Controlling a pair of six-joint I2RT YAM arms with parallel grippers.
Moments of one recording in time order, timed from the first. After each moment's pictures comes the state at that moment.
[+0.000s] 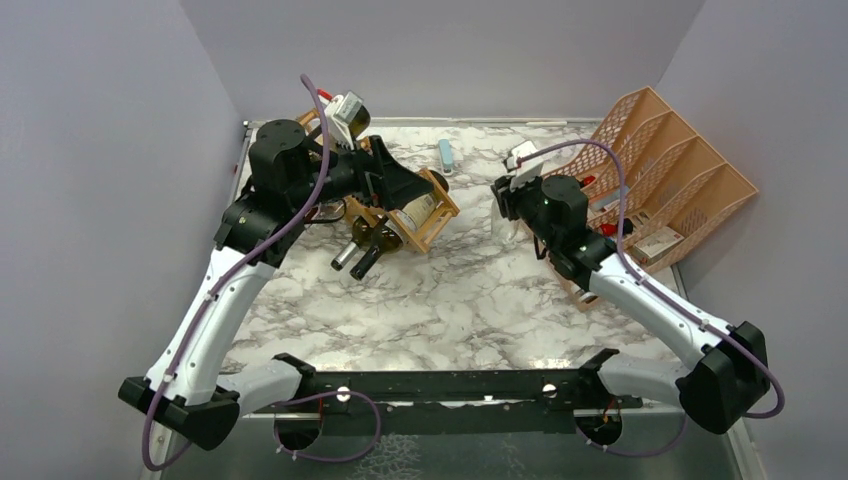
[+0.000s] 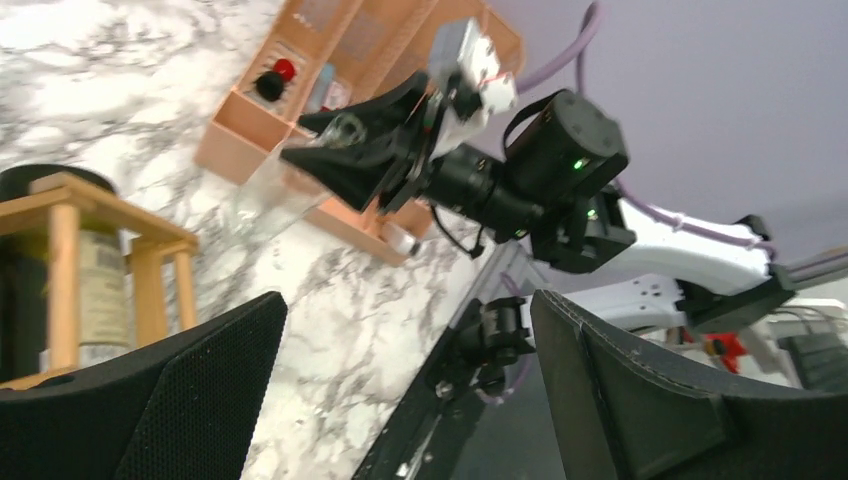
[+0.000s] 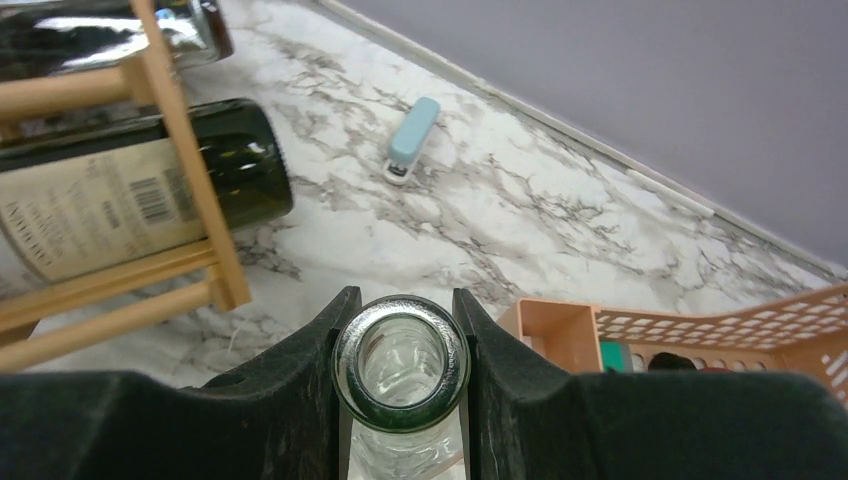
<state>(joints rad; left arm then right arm) -0.45 1.14 1.44 -0.40 0.66 -0.61 0.60 1.16 0.87 0.12 0.14 -0.22</state>
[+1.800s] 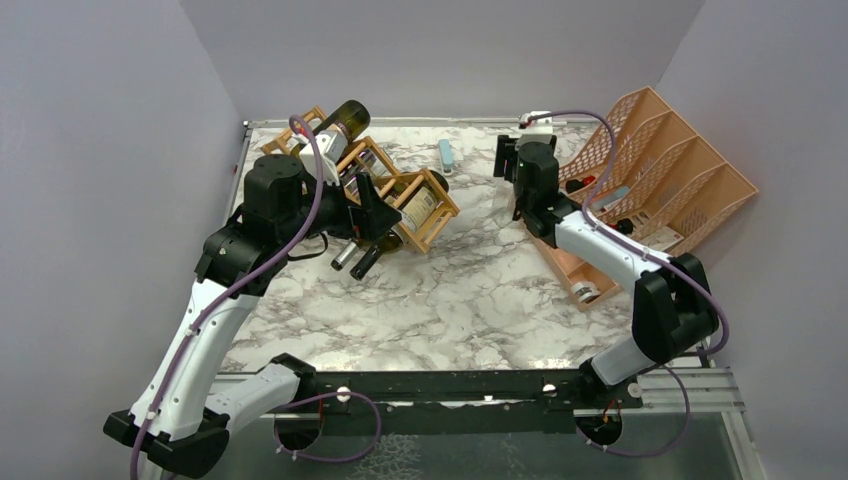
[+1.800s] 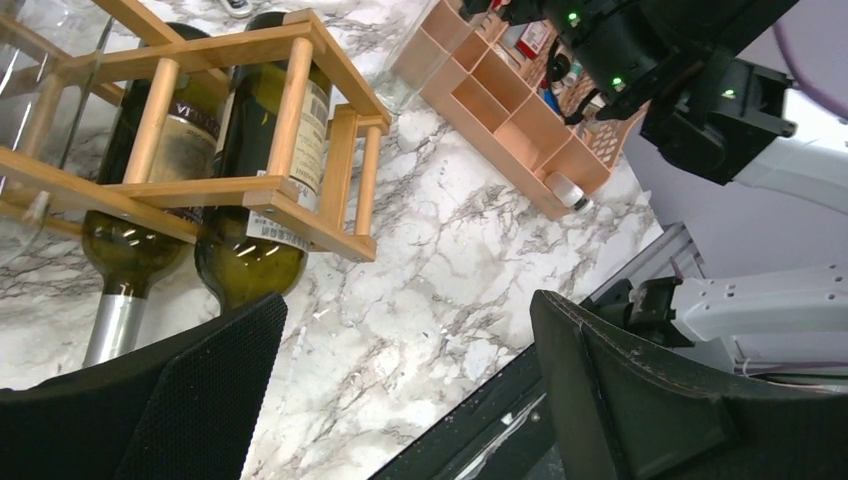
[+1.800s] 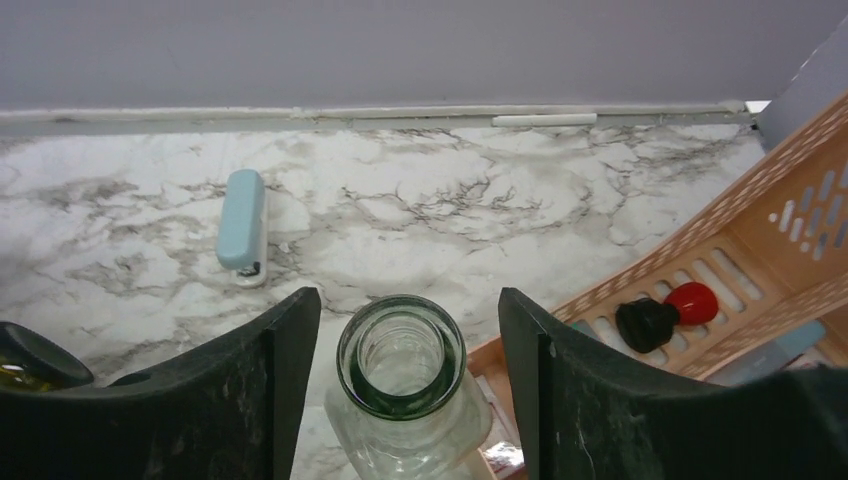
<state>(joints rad) -0.45 0.98 1.35 -0.75 0.33 -0.40 0.48 1.55 1.06 0.31 0.53 0.05</state>
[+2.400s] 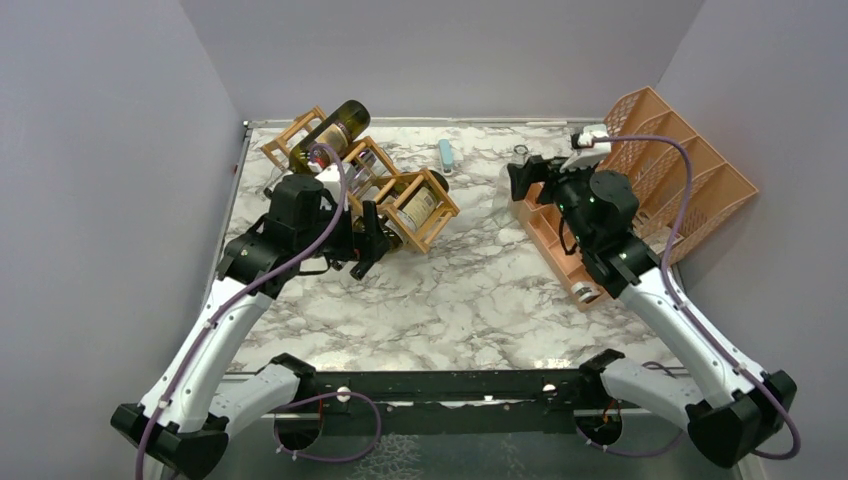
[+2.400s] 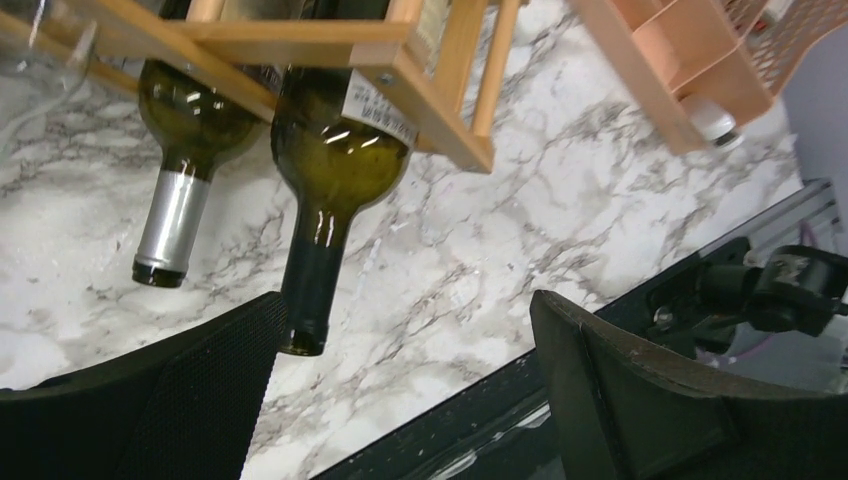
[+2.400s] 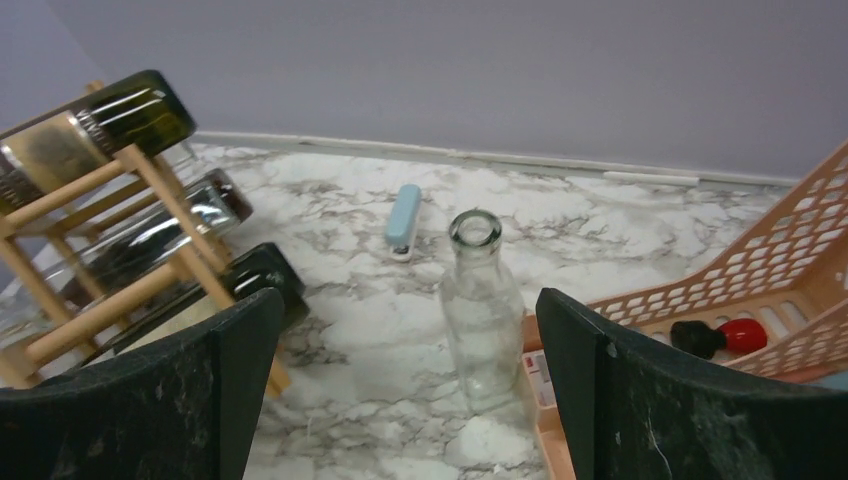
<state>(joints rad) -0.45 0.96 1.19 -0.84 0.23 -0.35 0.48 1.06 0.99 0.05 0.25 0.10</state>
